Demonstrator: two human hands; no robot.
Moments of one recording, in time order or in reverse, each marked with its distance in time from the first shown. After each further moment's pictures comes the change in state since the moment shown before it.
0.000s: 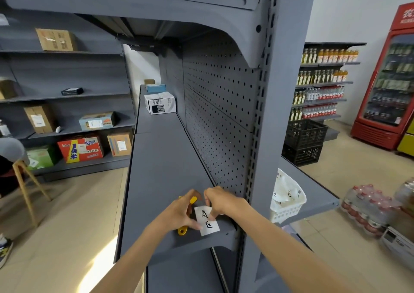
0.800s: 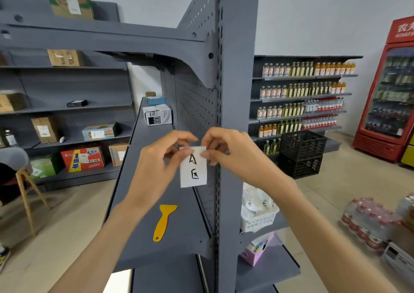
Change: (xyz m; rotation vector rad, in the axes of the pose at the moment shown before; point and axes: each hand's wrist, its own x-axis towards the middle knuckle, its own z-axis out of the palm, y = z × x) left_hand -0.073 0.183 -0.072 -0.194 0.780 0.498; right_hand -0.161 0.026 -0.139 0.412 0.624 -0.446
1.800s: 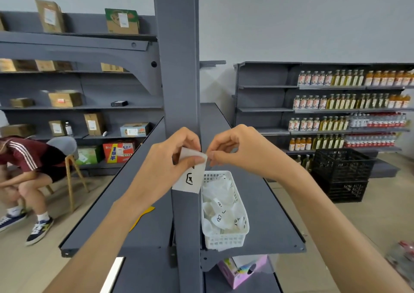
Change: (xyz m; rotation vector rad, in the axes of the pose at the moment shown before) left_hand 0.030 0.080 0.113 0.183 -0.003 -0.117; right_hand -0.004 0.089 -0.122 0.072 -0.236 -0.224
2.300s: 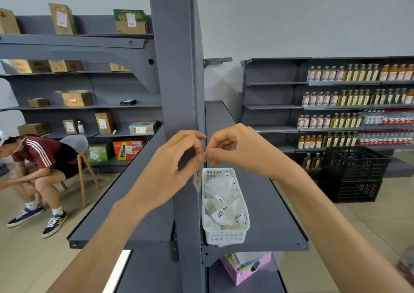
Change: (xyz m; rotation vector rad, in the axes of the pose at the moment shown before) left_hand -0.008 0.007 0.012 0.207 -0.037 0.096; right_hand -0.004 0.008 0.001 0.080 -0.015 -0.014
